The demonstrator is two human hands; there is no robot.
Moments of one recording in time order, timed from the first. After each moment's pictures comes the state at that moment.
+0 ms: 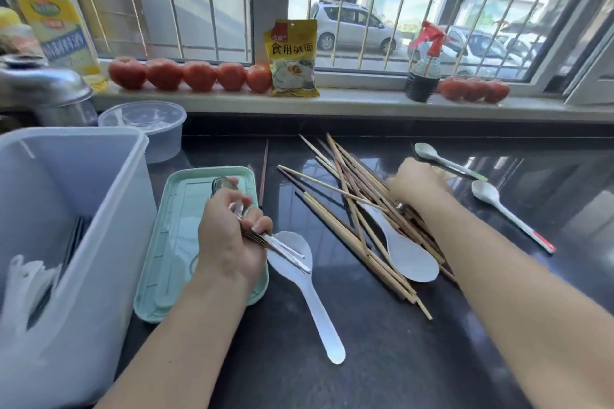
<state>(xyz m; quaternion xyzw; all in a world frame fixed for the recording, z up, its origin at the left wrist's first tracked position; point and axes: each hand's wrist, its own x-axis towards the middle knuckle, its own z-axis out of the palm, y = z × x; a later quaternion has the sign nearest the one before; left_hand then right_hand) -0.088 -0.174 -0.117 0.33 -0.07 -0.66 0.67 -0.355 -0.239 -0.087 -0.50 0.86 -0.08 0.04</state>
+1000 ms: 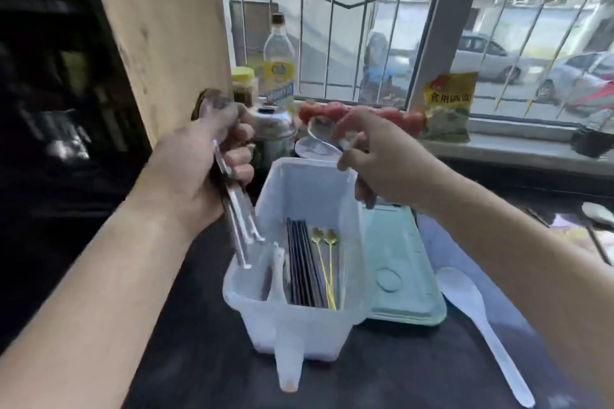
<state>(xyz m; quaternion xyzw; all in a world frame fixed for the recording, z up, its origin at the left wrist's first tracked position) 0.173 -0.088 0.050 0.36 -0.32 -0.54 0.69 -0.036 -0.153 0.057 -0.79 0.46 -0.29 0.28</state>
